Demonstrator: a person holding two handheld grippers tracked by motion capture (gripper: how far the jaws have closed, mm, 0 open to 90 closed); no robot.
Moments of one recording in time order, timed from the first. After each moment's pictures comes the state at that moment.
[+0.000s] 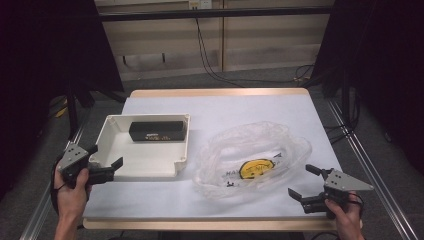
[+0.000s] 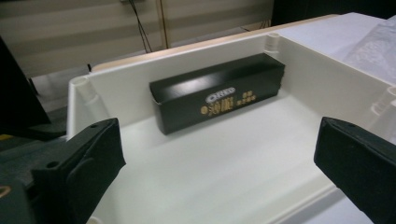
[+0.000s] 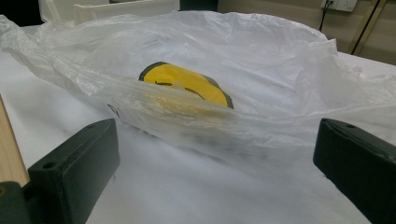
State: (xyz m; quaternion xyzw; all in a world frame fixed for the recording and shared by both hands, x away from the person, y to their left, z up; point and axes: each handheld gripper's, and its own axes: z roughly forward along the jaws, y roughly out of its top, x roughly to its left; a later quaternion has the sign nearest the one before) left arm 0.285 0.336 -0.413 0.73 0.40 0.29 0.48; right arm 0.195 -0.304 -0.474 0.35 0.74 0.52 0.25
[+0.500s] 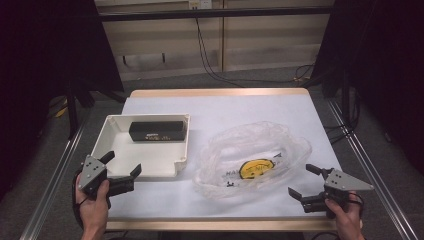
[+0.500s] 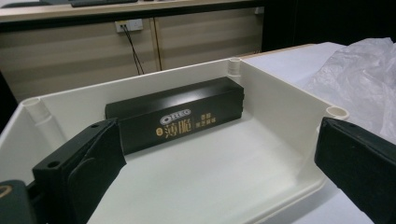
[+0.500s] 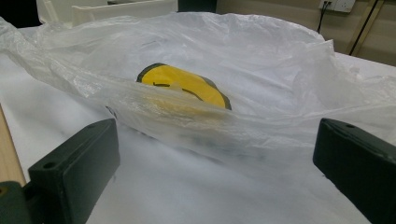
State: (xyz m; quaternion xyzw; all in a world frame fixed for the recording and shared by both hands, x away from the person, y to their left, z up) left arm 0.255 0.288 -0.427 0.70 0.40 0.31 0.51; right arm 0.196 -0.305 -0.474 0.35 0.74 0.52 0.25
